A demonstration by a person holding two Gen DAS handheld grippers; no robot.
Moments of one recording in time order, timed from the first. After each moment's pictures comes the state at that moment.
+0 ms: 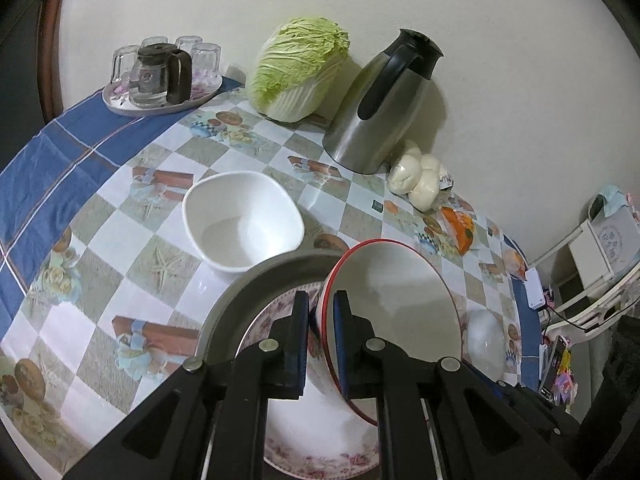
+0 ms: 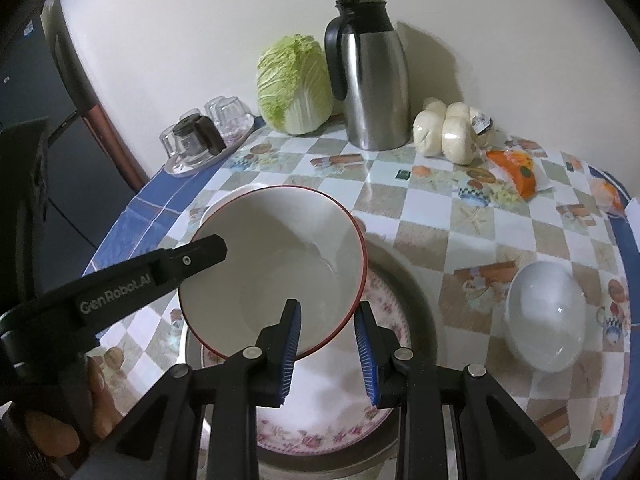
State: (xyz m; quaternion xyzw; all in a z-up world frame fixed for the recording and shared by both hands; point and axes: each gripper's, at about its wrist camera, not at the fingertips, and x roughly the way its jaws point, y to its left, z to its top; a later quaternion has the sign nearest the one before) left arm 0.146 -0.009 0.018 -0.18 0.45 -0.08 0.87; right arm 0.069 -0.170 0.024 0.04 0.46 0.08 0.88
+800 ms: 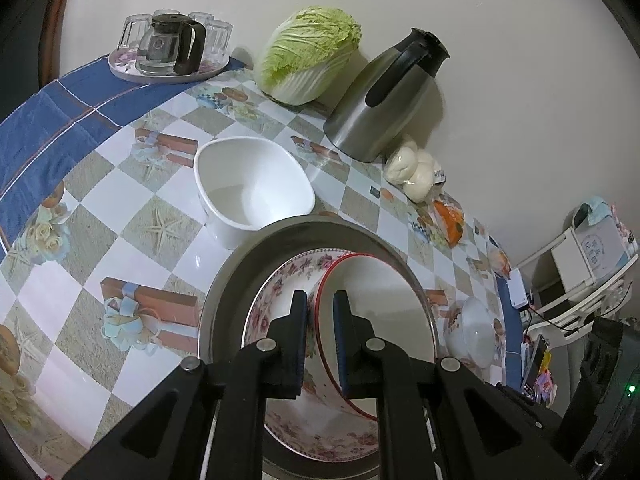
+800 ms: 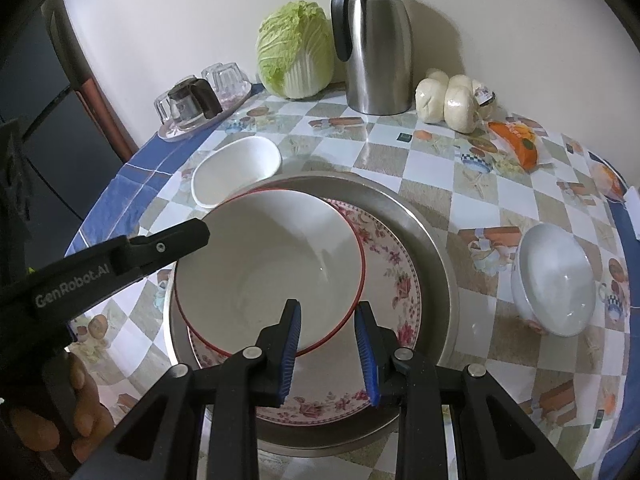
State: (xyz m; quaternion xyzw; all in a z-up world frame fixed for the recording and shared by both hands) left arm 0.126 0.007 -0.008 -0.22 0.45 -0.11 0.86; right arm 0.056 -0.157 -0.001 0.01 0.49 0.07 0.87
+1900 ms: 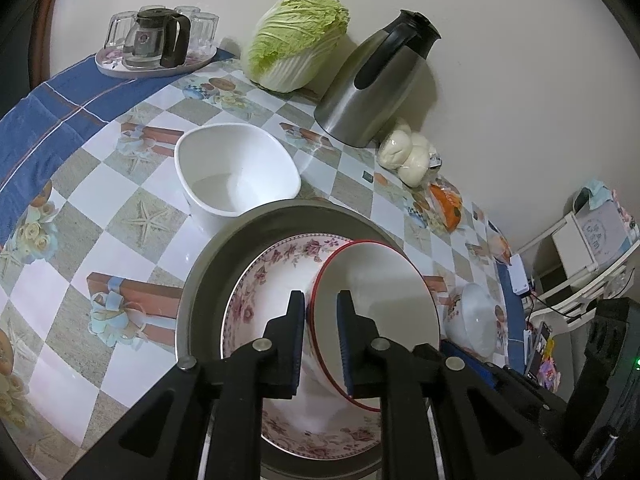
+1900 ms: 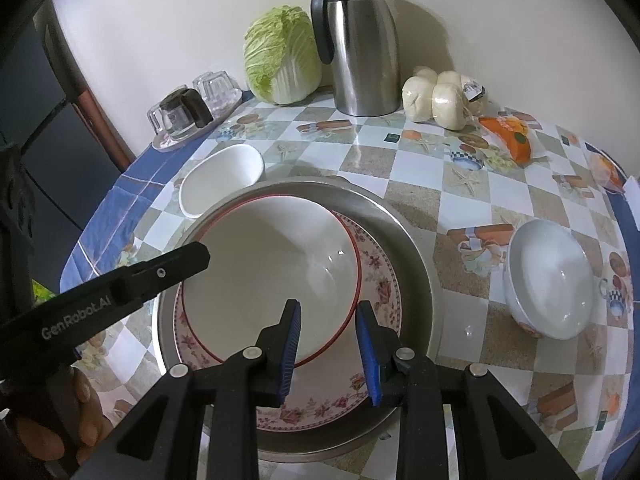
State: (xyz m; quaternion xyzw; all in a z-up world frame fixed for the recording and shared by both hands) left arm 0.128 -0.005 -0.014 -0.21 0.47 -0.12 0.85; right arm 0.059 -0.176 -0.002 0.04 0.49 0.07 0.87
